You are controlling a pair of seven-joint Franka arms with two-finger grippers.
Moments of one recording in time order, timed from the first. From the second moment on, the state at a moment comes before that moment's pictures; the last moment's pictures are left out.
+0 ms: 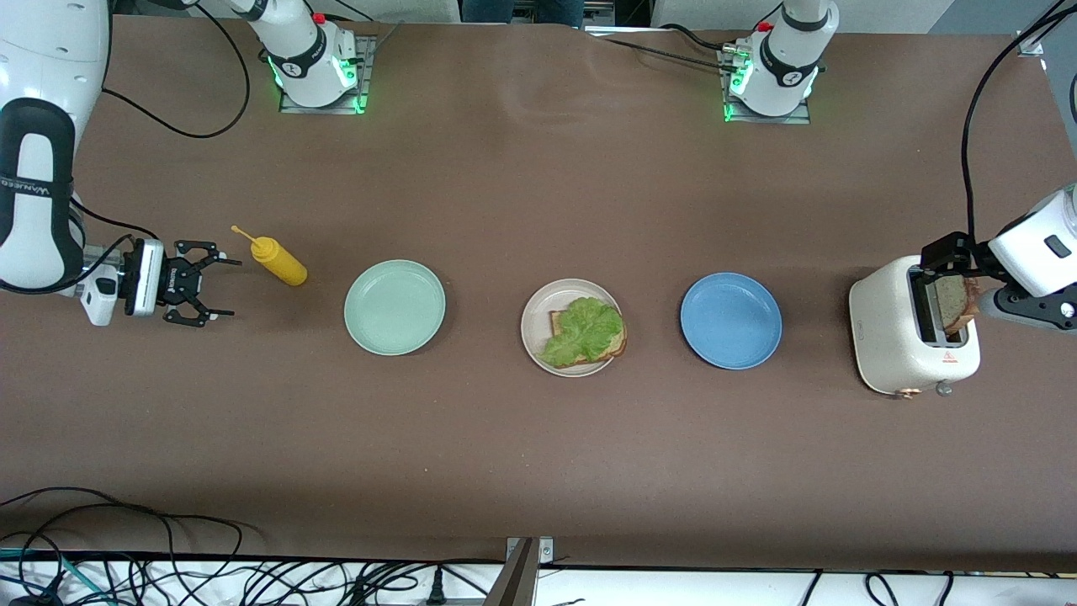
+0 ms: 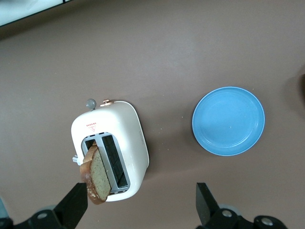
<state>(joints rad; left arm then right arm) 0.28 0.31 -0.37 -1.30 0.22 1.53 0.19 0.24 0.64 -0.68 -1.86 1.01 1.64 -2.27</state>
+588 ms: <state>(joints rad) 0.28 0.31 -0.37 -1.30 0.22 1.53 0.19 0.18 0.73 -0.66 -1.86 1.09 1.50 -2.40</state>
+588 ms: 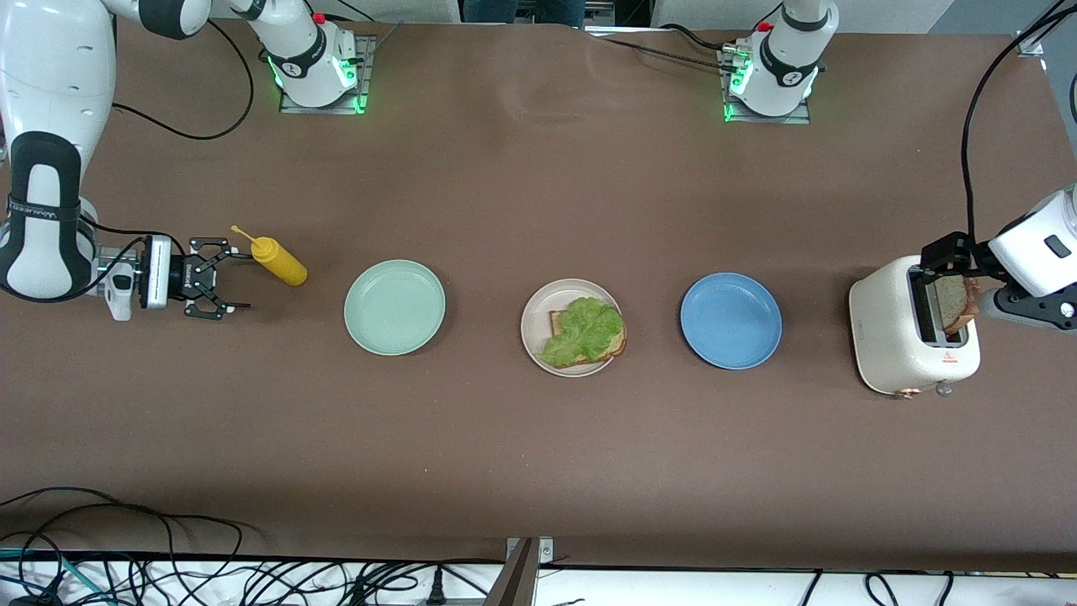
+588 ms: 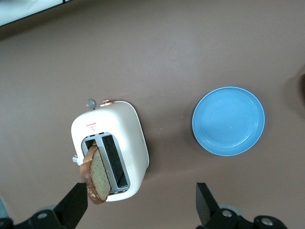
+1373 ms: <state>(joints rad) 0.28 0.31 -0.37 -1.30 0.22 1.53 0.19 0.11 0.78 -0.59 -1.86 1.12 1.39 -2.45</state>
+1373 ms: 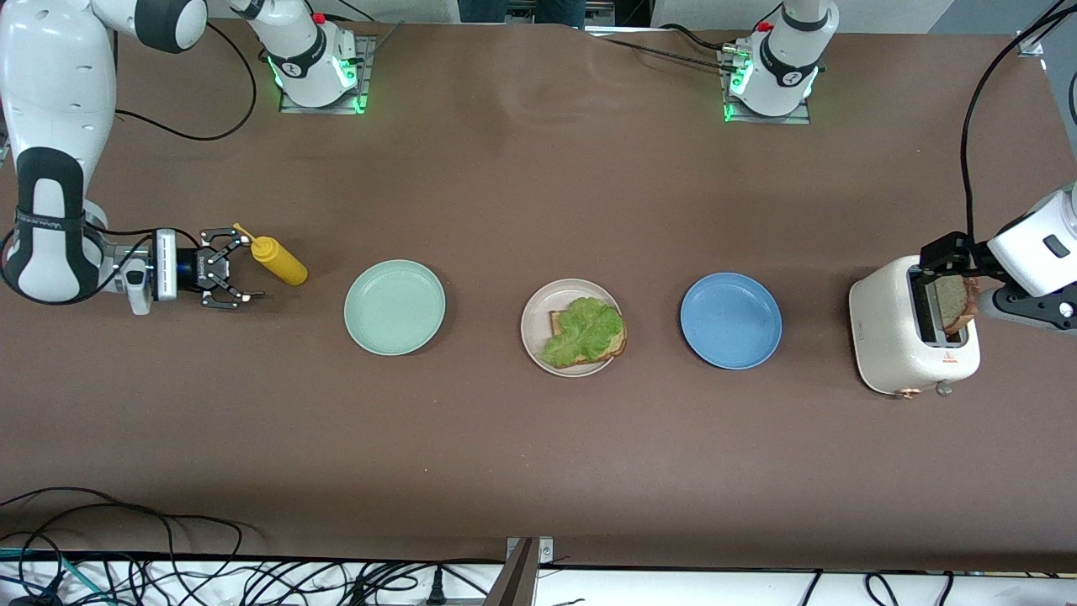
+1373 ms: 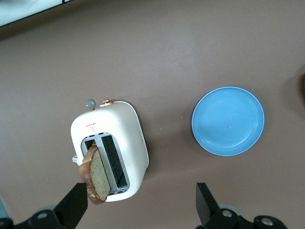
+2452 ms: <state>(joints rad) 0.28 0.31 -0.37 -1.30 0.22 1.53 0.19 0.12 0.84 -0.53 -1.69 1.20 1.40 -2.39</state>
